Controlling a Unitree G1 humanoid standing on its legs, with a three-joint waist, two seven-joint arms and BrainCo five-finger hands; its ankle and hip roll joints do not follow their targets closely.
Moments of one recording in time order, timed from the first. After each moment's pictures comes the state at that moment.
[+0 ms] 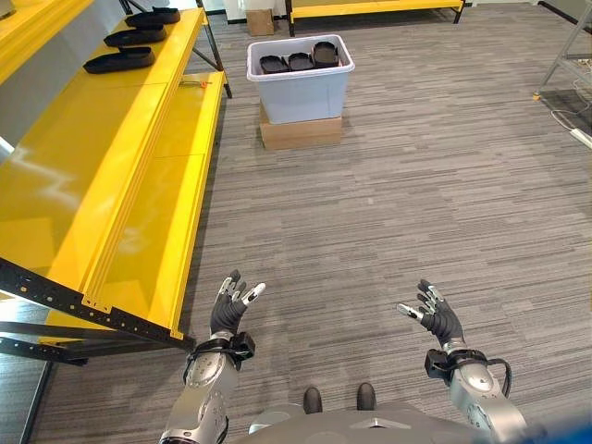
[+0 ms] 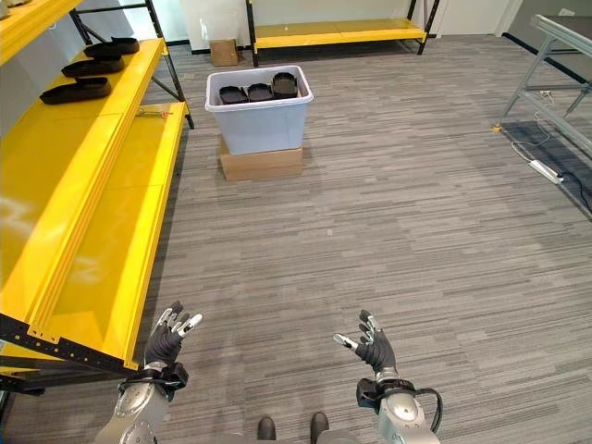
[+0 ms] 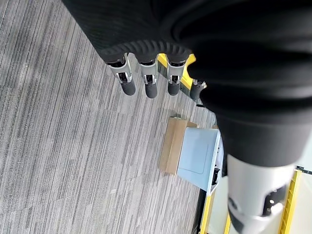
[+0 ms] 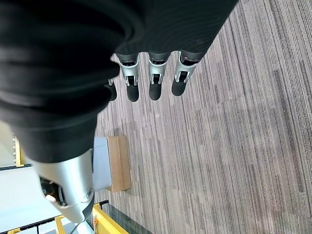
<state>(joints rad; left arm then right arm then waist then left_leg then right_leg) 0.25 0.25 -0.15 0.14 -0.57 -0.07 0.20 0.28 -0.29 0.21 0.12 0.33 0.01 -0.16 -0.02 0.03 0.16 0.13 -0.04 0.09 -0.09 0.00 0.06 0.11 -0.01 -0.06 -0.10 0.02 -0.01</state>
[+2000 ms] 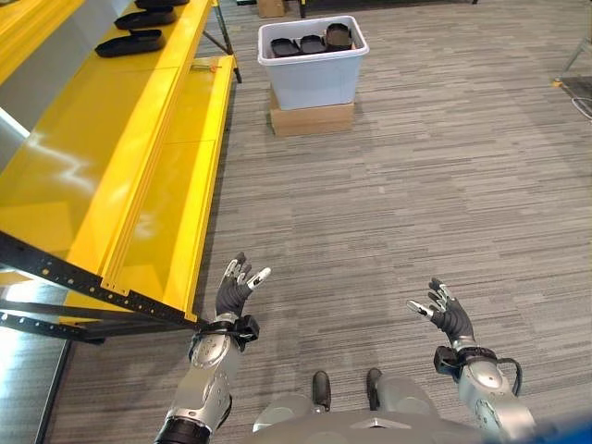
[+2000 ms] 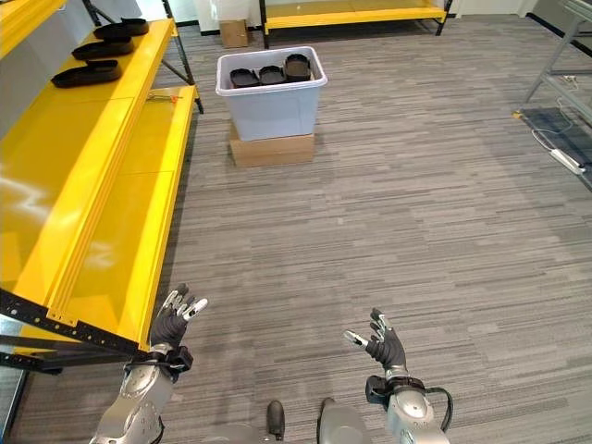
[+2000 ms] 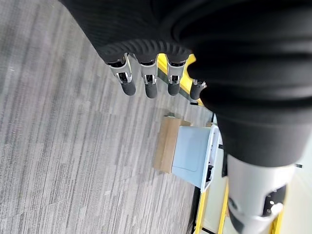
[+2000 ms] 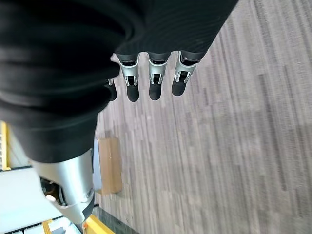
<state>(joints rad) 0.16 0.28 -0.16 0.15 -0.55 -0.07 0.17 0.27 -0.32 0.16 0.14 0.35 0.00 -0.16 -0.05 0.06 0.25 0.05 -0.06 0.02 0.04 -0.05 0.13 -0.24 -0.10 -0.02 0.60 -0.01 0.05</state>
